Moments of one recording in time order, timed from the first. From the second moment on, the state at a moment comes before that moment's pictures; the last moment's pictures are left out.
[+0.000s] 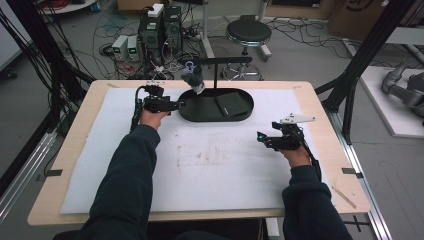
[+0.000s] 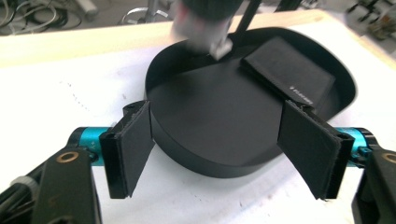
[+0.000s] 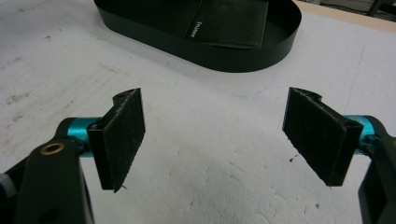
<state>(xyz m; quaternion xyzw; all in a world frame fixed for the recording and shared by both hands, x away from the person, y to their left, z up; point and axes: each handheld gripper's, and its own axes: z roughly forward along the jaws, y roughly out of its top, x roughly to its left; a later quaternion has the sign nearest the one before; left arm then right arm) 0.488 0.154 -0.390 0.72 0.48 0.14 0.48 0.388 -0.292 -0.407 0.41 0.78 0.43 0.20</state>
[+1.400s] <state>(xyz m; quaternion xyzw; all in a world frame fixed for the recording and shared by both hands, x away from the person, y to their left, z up) 0.357 0.222 -0.417 0.70 0.41 0.25 0.54 0.380 -0.291 -0.410 0.37 0.80 0.40 0.24</state>
